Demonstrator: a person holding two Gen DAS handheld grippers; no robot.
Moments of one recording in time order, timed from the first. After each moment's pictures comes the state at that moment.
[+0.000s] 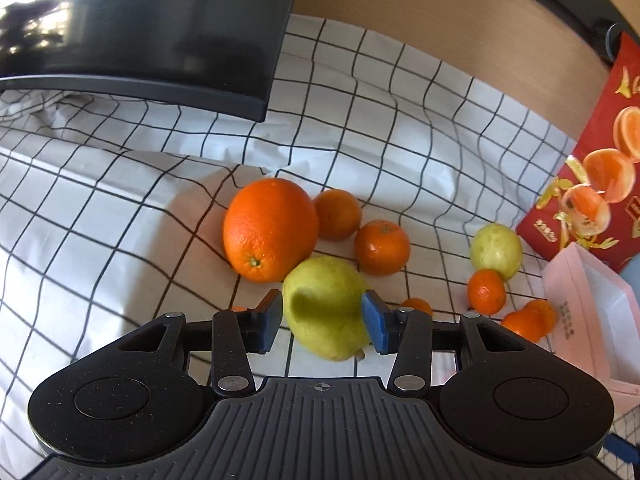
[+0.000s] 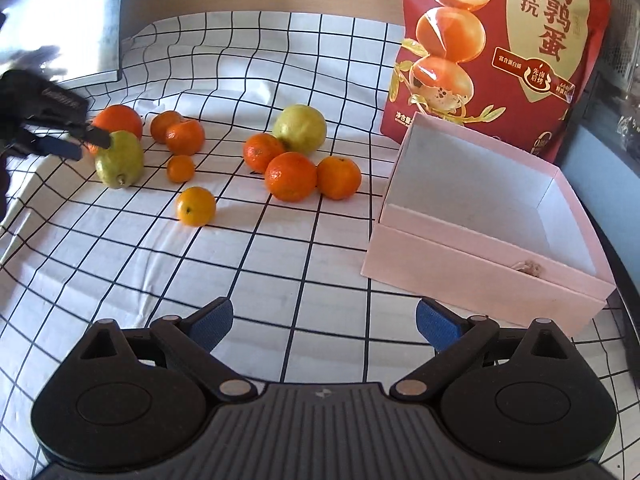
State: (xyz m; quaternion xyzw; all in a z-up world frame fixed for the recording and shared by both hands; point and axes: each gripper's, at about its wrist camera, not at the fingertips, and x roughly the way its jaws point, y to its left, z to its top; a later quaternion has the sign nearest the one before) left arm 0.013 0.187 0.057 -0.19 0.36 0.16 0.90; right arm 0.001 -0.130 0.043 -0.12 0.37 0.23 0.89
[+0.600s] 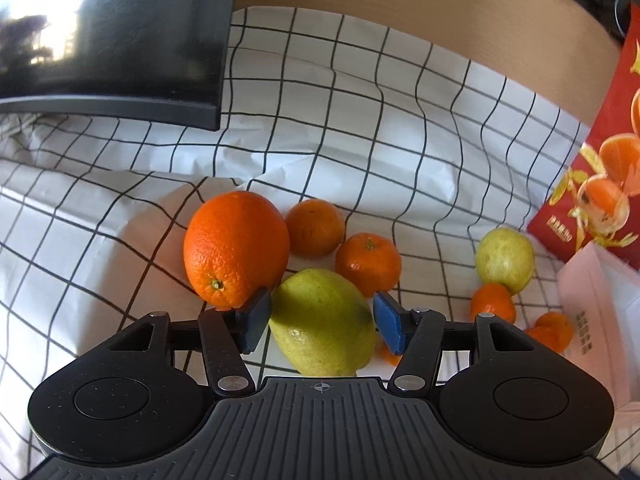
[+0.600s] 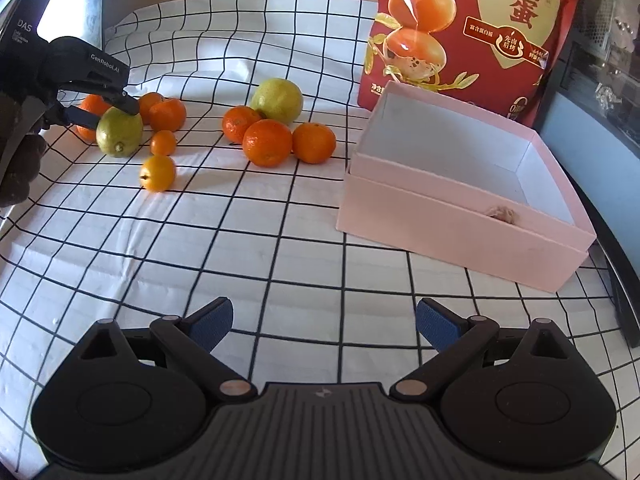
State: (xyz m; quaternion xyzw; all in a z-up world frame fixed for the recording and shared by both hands) left arm 0.051 0.172 0.049 -0.16 0.37 0.17 0.90; right arm -0.002 -0.150 0.035 -0.11 0.38 0.20 0.90
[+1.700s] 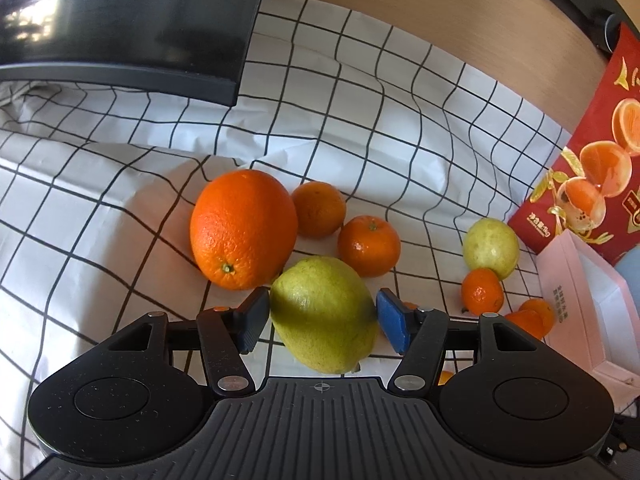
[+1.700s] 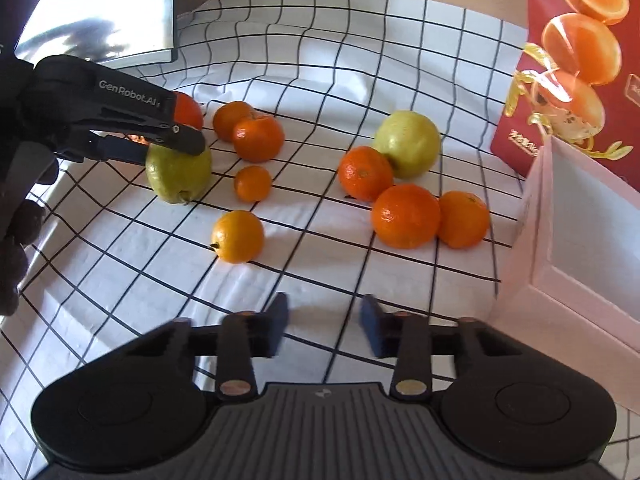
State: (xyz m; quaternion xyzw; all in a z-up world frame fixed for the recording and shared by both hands) left arm 0.031 0.195 0.039 -0.21 0.36 0.12 0.90; right arm 0.044 -0.057 0.029 -0.14 0.38 0.32 0.86
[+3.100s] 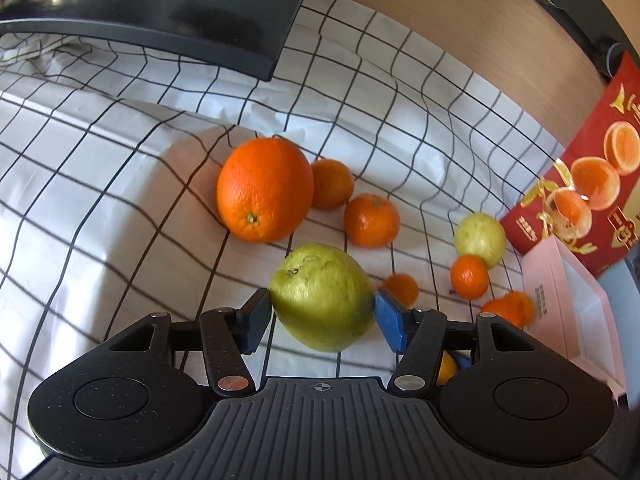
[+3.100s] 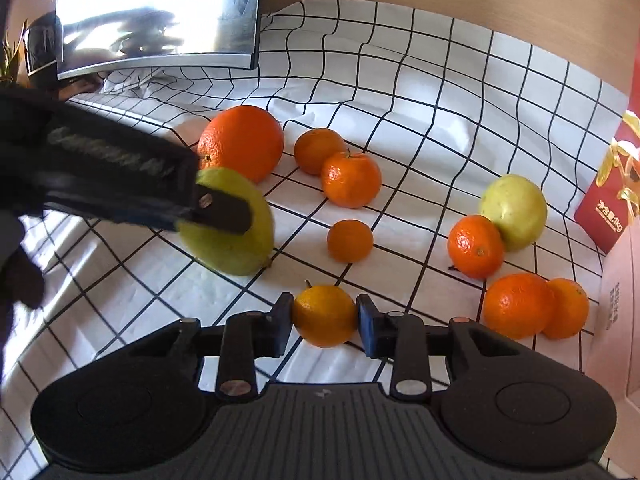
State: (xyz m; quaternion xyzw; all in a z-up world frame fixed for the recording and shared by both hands) left arm 0.001 0.198 0.039 -0.26 0.36 0.13 0.89; right arm 0.041 0.014 0.033 -0.16 0.35 0.40 0.83
